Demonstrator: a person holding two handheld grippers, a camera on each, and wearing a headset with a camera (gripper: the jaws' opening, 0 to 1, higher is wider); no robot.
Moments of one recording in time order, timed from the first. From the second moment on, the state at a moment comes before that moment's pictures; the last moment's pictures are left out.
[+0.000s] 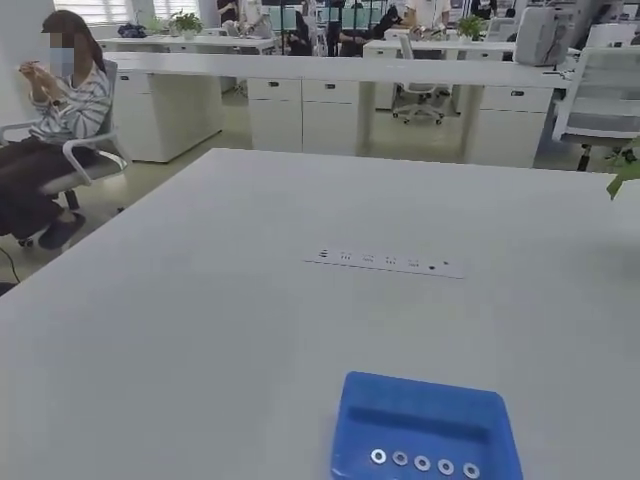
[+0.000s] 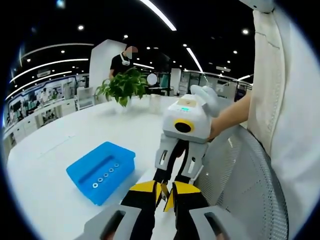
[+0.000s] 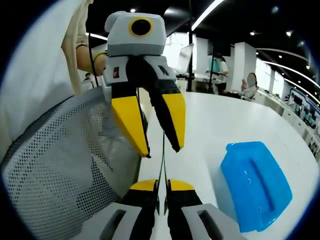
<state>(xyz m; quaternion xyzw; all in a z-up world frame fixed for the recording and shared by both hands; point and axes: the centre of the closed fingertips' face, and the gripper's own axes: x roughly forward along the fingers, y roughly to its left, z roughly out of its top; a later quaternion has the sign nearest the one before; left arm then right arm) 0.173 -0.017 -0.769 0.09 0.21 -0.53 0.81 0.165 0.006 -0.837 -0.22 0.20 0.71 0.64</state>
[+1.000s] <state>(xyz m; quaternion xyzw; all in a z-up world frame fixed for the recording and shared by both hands) 0.166 -0.011 -0.801 0.24 0.25 -0.57 0.75 0.169 -0.010 -0.851 -0.27 0.22 0.70 0.63</state>
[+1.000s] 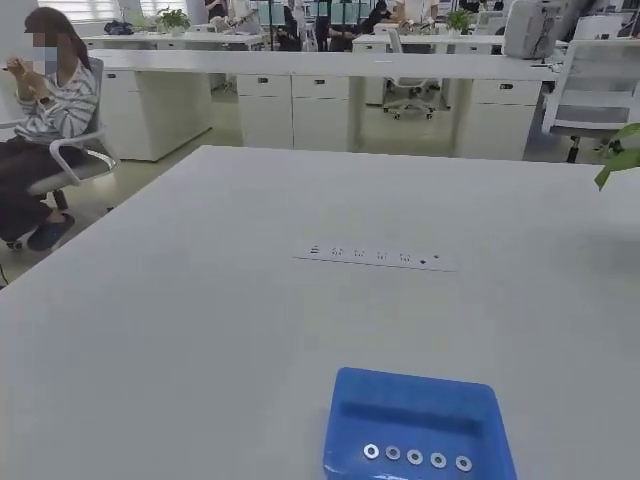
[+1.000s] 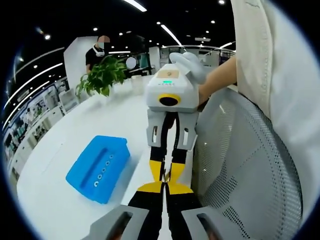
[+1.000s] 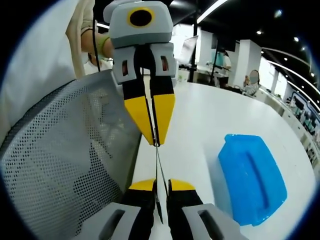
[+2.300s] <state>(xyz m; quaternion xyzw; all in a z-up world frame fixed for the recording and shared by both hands) 0.184 0.020 -0.872 0.31 0.41 -0.54 0.67 0.219 -0.126 -0.764 -0.14 0.18 0.48 0.85</state>
